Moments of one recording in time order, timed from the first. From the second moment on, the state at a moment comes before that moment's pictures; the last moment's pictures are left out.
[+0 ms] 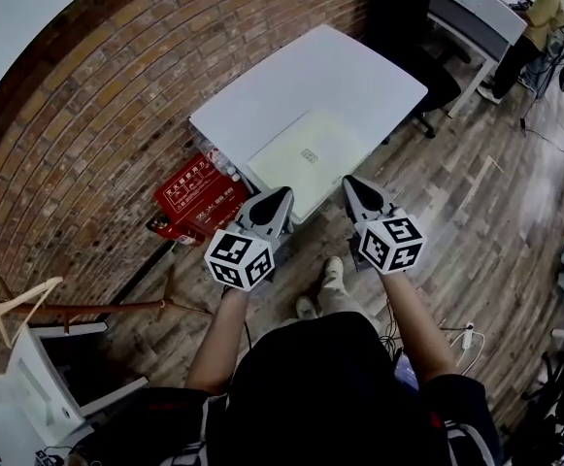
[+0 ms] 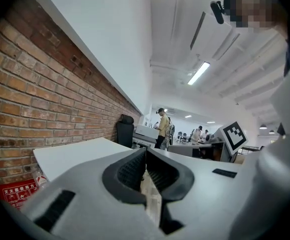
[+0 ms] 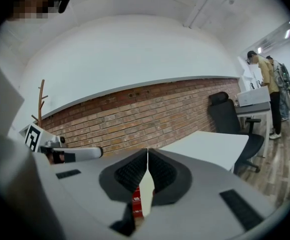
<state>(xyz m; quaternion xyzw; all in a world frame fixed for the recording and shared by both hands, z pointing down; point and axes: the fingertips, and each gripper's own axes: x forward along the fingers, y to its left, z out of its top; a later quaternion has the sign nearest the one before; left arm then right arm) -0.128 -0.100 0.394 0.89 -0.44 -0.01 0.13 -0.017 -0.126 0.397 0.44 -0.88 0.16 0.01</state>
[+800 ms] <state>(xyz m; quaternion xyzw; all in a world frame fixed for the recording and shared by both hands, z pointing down) -0.095 -0.166 0.442 0.90 -0.41 0.03 0.17 0.007 -0.185 0.434 0.42 -0.88 0.21 0.02</state>
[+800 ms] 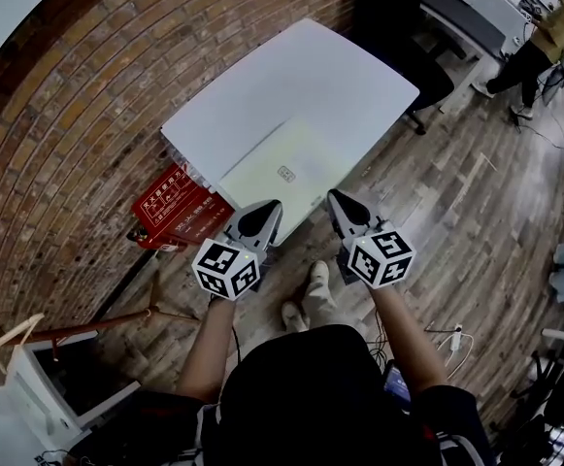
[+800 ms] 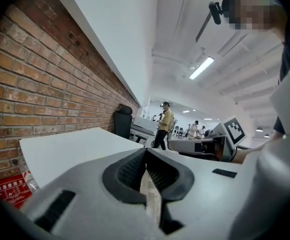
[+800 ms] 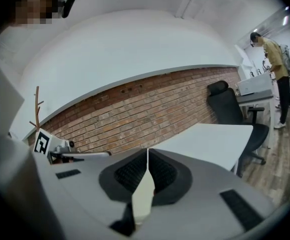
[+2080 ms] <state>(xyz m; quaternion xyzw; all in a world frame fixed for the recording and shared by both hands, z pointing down) -0.099 -0.247 0.563 0.88 -0.41 0.21 0.14 0.021 -0.203 0.572 0.38 -0.83 0.40 -0.01</state>
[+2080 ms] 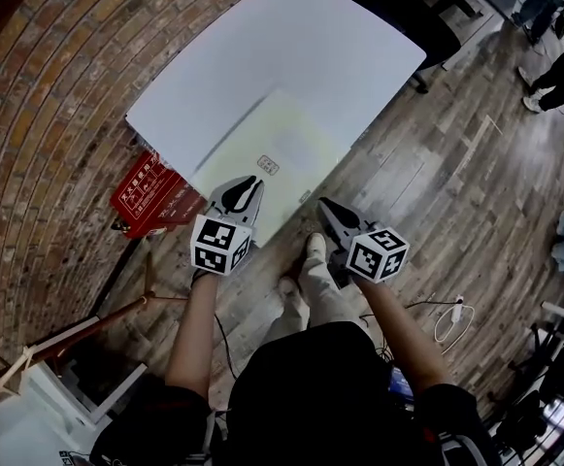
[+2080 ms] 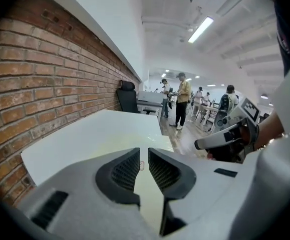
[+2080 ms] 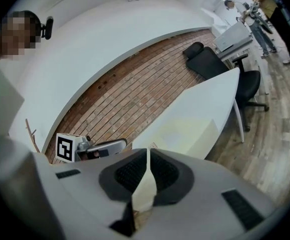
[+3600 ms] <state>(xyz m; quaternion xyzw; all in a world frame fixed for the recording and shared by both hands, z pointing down) -0.106 -0.278 0.644 0.86 -0.33 0.35 0.16 0.027 -0.195 0.633 0.37 -0.79 0.48 -0.01</state>
